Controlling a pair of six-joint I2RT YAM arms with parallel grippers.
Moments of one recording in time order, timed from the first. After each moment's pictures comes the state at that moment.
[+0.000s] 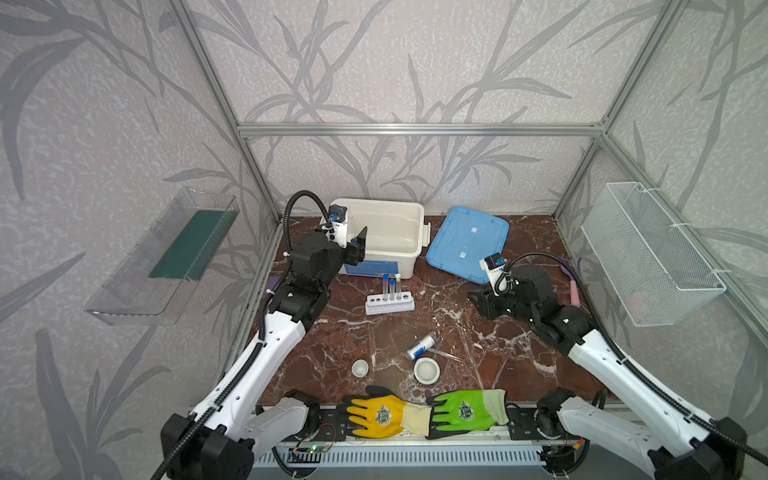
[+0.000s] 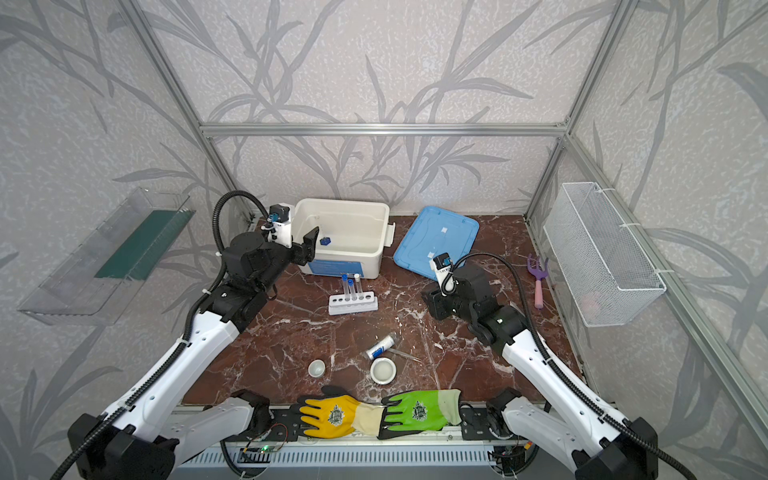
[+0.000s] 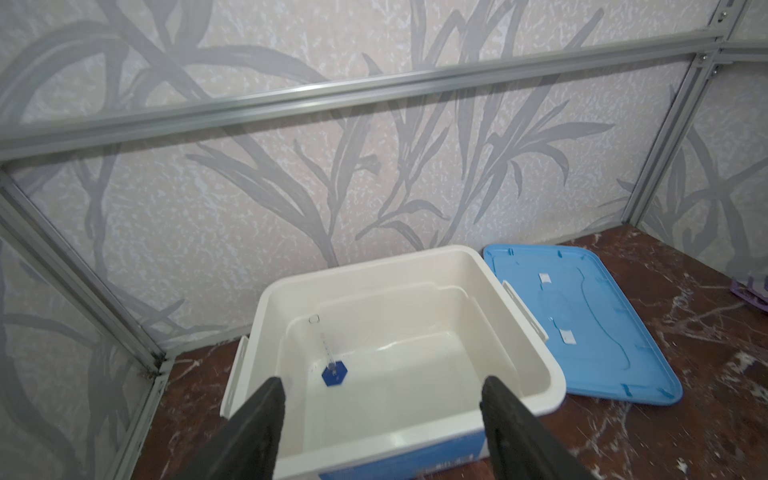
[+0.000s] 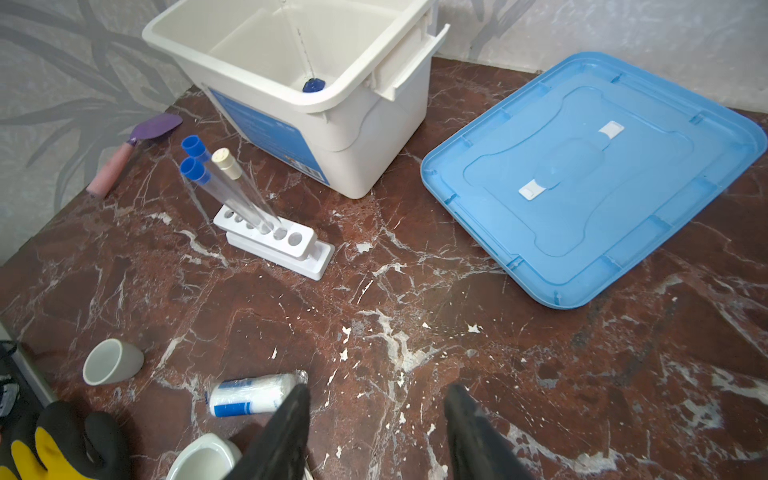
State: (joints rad) left arm -0.35 1.03 0.96 -0.11 -0.07 0.06; right arm 0.54 0.99 0.83 -0.47 -0.11 0.12
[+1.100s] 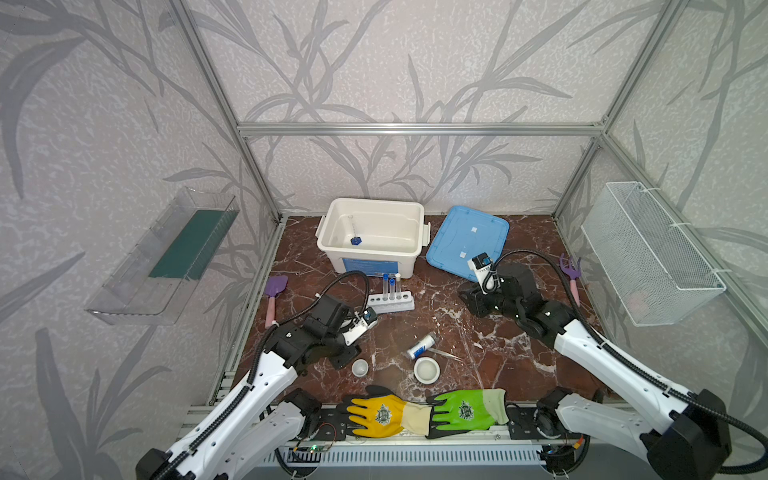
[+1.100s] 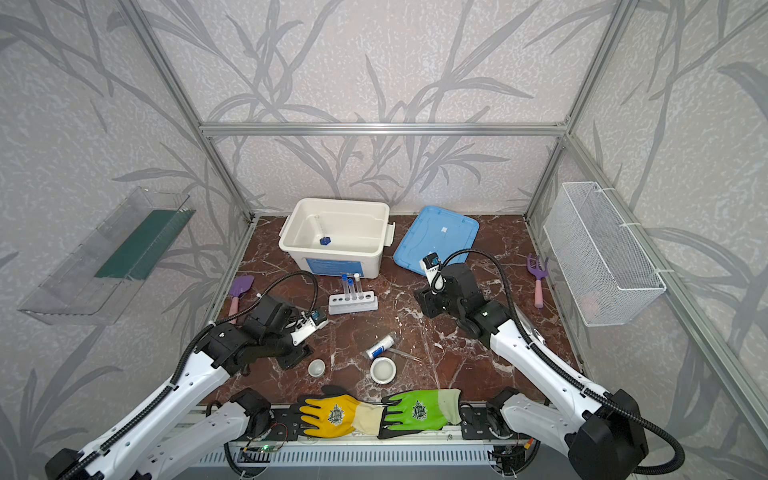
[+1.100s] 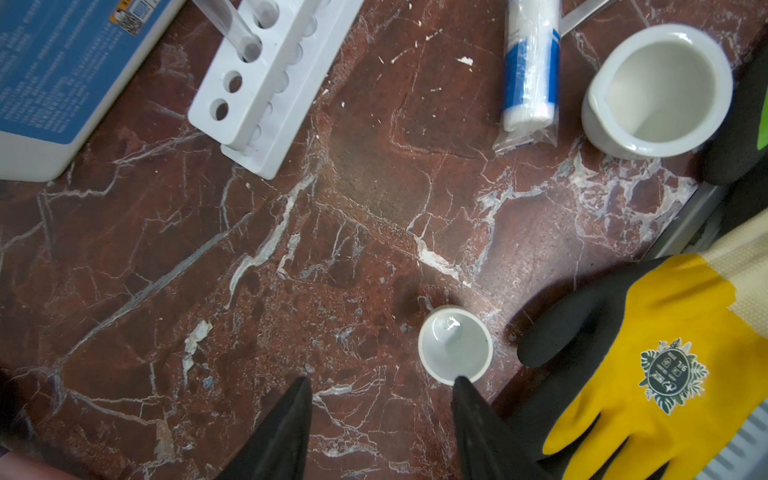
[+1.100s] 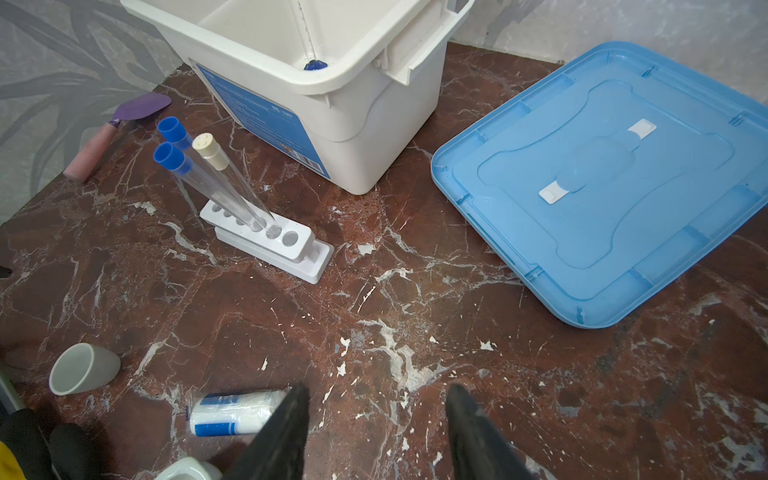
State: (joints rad) left arm -0.54 0.84 0.72 -1.01 0.08 0.41; right arm 0.55 1.09 0.80 -0.35 -0.10 0.12
